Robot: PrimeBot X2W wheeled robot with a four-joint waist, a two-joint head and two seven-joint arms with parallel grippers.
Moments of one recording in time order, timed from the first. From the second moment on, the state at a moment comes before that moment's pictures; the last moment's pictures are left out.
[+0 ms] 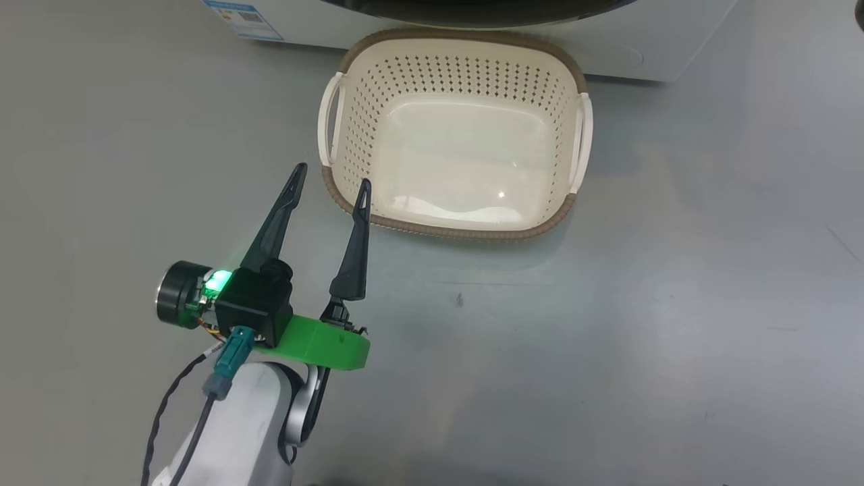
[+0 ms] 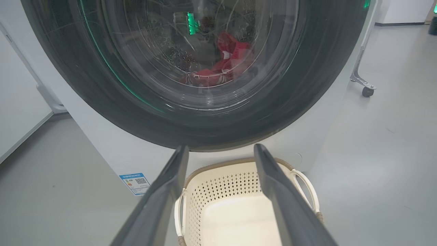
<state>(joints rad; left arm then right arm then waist) -0.35 0.04 -0.42 0.10 -0.27 0.11 -0.25 -1.08 -0.30 0.04 0.43 1.60 -0.13 0.52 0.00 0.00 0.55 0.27</state>
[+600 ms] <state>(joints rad) -0.38 0.03 -0.43 0.07 -0.32 0.12 -0.26 -1.17 -0.31 0.10 0.56 1.57 -0.13 0.59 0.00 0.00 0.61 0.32</state>
